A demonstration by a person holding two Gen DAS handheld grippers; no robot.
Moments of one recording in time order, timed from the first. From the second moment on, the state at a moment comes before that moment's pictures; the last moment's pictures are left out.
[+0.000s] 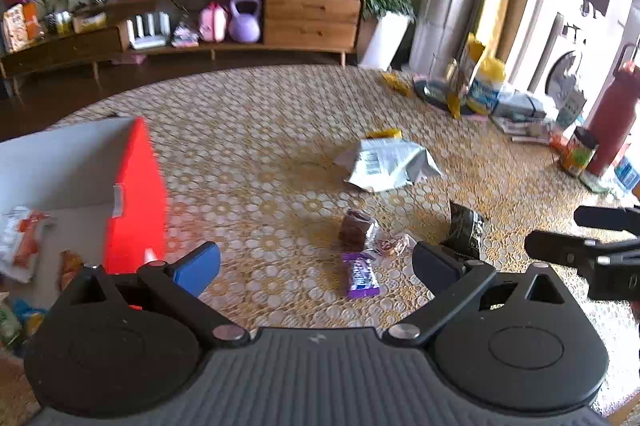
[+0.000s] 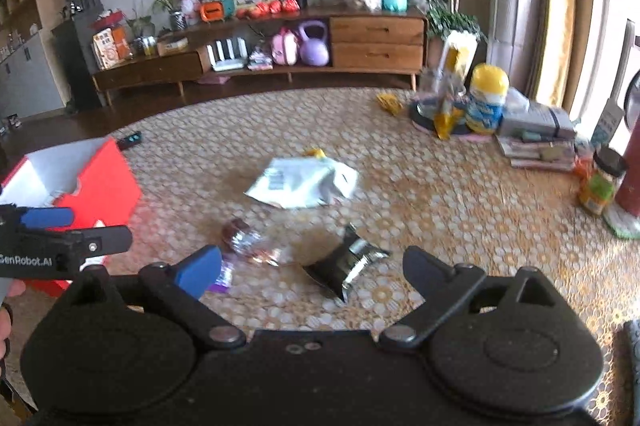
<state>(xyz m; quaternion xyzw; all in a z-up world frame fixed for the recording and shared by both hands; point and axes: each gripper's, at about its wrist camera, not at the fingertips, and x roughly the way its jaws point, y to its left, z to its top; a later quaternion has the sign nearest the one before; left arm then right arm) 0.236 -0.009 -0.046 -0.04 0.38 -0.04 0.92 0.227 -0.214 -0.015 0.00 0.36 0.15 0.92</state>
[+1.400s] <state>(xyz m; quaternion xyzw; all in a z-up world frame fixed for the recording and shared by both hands) 0.340 -0.036 -0.112 -0.08 0.47 -0.06 0.88 0.310 -0.217 -0.089 0.15 0.45 0.06 0.88</state>
